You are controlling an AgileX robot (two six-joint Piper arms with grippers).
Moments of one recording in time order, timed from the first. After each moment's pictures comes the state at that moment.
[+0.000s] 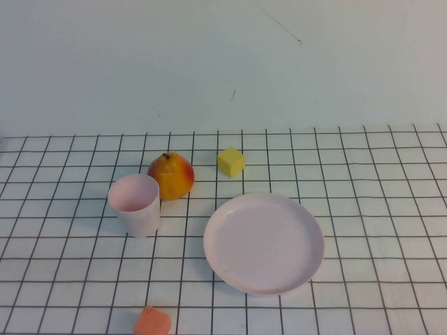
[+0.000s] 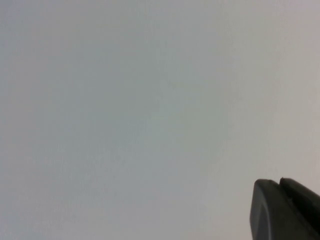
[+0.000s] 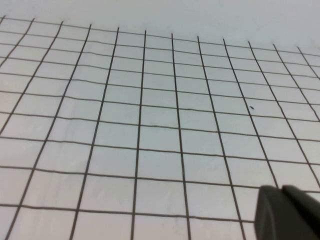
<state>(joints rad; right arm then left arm) -0.06 -0.01 0.03 -0.03 0.42 -0.11 0.00 -0.01 -0.12 -0.14 -0.13 -0.18</state>
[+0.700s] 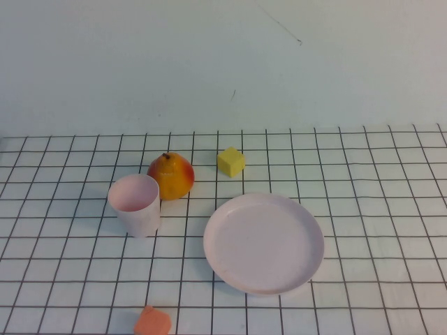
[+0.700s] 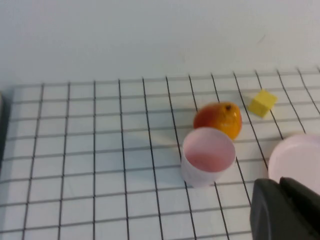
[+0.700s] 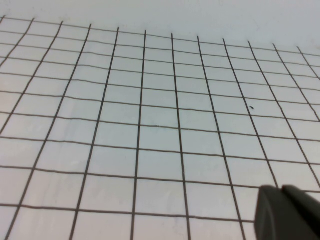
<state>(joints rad) -0.06 -0.01 0.03 -0.03 0.42 -0.11 0.00 0.83 -1.10 -0.24 0.93 0.09</state>
